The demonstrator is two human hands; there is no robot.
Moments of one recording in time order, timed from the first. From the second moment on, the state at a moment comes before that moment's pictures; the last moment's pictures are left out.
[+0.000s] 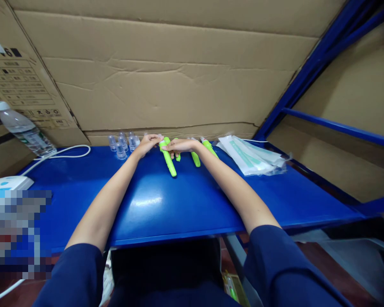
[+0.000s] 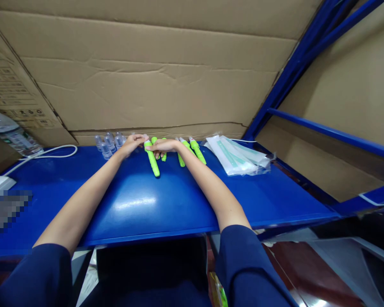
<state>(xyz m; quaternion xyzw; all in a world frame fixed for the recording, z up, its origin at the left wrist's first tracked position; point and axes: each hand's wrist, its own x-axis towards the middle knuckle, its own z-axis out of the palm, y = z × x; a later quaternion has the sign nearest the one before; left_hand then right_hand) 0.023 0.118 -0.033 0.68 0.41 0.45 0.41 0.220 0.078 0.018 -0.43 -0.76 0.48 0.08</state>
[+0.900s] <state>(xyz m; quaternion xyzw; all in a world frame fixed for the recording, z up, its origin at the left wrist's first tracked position) 0.037 0.101 -0.021 0.71 0.42 0.41 0.38 0.263 0.088 0.035 -0.51 -0.66 0.50 0.22</state>
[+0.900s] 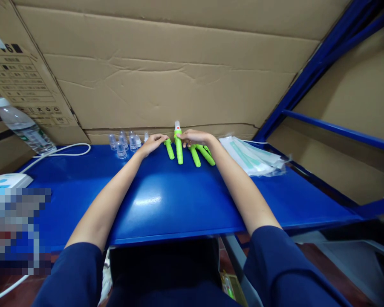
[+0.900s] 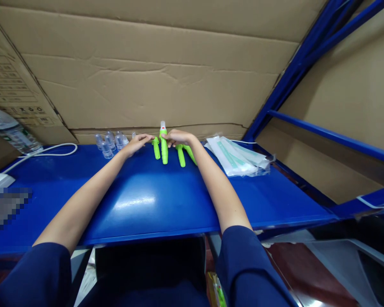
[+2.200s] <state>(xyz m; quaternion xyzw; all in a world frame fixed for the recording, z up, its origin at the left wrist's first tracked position) 0.032 0.117 -0.043 0.74 0.53 0.39 0.07 0.249 0.087 0.019 -0.68 -0.73 0.07 0.03</state>
